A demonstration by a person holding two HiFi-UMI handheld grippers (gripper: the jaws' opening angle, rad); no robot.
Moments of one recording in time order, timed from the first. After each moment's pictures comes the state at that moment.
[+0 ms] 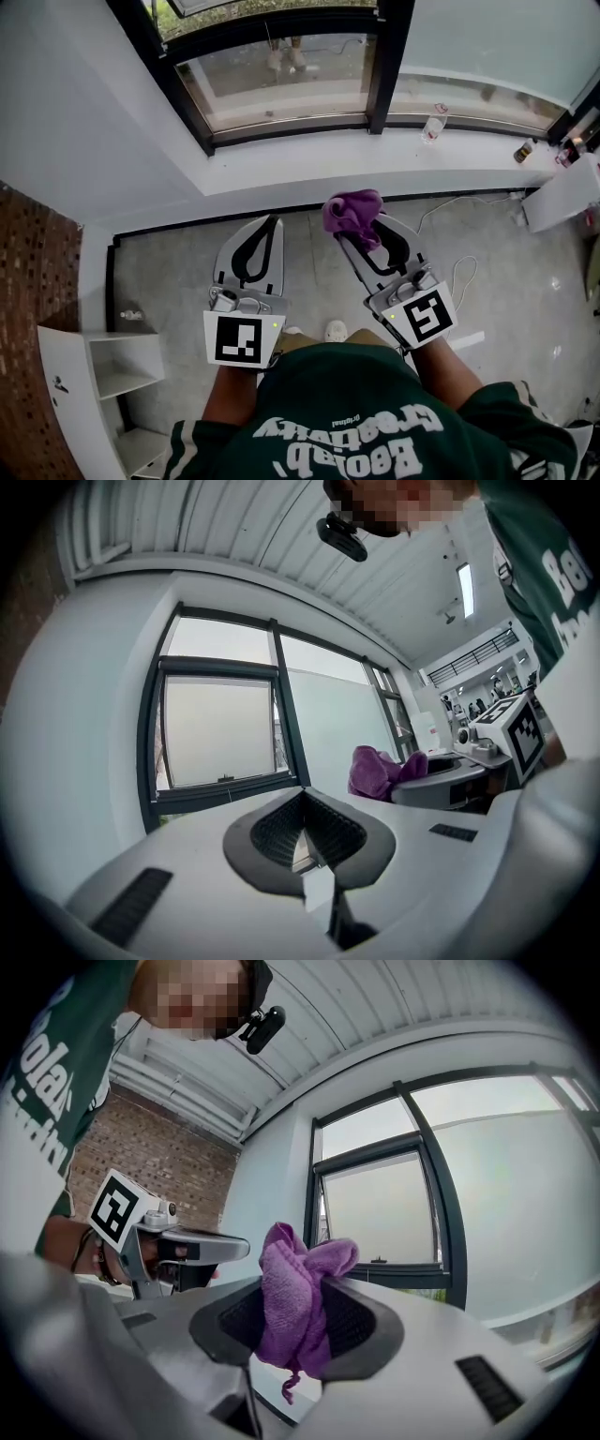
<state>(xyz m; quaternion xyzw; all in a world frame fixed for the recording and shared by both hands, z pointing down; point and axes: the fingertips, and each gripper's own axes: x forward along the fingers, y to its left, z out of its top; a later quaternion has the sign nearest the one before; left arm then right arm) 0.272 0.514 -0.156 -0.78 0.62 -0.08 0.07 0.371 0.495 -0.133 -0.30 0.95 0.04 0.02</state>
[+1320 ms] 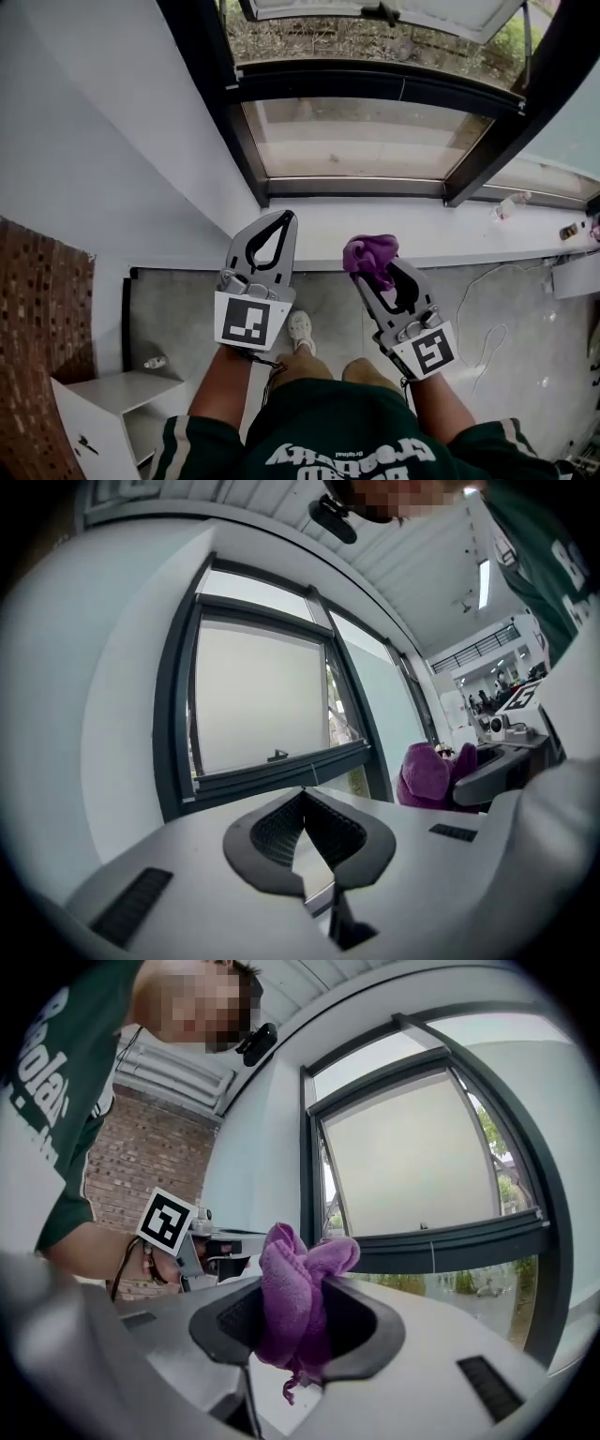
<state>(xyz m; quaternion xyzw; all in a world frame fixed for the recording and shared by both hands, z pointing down) -0.100 0.206 -0.108 -0.79 0.61 -0.08 0.06 0.025 0.240 -0.070 -0.28 0.96 -0.01 0.00</state>
